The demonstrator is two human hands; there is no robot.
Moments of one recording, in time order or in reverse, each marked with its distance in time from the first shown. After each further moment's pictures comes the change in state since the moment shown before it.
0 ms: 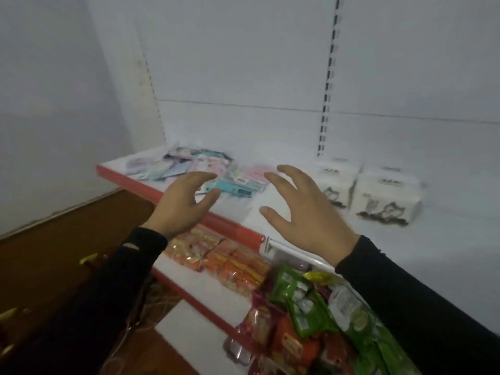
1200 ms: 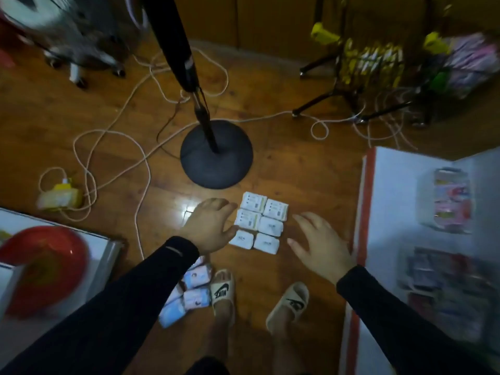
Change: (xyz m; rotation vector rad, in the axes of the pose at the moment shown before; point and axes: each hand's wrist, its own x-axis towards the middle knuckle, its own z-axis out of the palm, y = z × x) left_hand -0.706 -0.288 0.068 0.155 -0.417 -1.314; right_hand -0.250 -0.366 0.567 0.215 -1.263 -0.657
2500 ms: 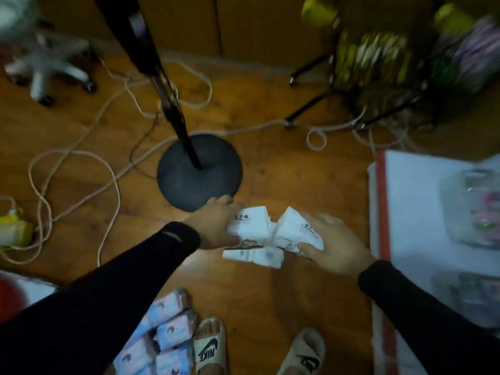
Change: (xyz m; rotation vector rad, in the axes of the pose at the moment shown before) left_hand 0.132 -0.035 0.106 -0.008 -0.224 0.049; right_hand 0.116 0.105 0.107 0.081 0.015 -0.038
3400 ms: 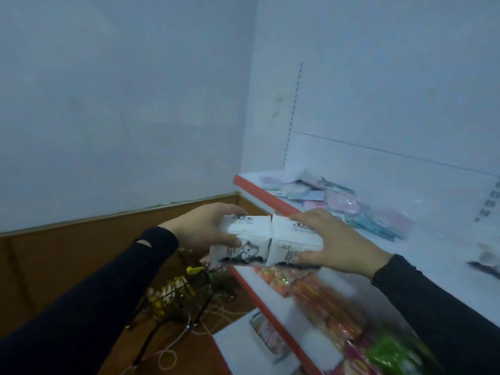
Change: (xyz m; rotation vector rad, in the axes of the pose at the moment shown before) left_hand -0.306 0.480 -0.496 0.113 0.305 0.922; right_hand -0.519 -0.169 -0.536 -0.207 0.856 0.220
